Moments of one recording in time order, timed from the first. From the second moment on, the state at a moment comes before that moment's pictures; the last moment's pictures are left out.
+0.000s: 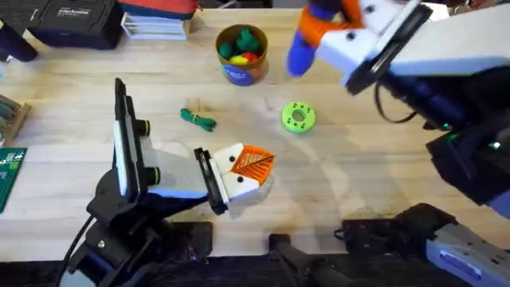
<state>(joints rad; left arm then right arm) -0.55 0.01 0.01 -0.06 0.65 -0.08 0.42 0.88 0.53 0.55 -0.41 -0.23</state>
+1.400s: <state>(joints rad) -0.55 0.01 0.01 -0.06 0.65 -0.08 0.13 1.44 0.64 -0.06 -0.02 -1.06</state>
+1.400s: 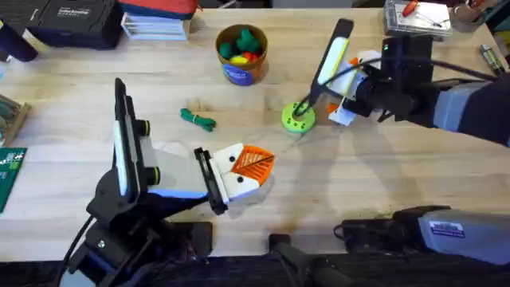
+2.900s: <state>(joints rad) -0.55 0.67 0.78 -0.76 0.05 -0.16 0.13 0.93 0.84 -0.63 -0.03 0.14</state>
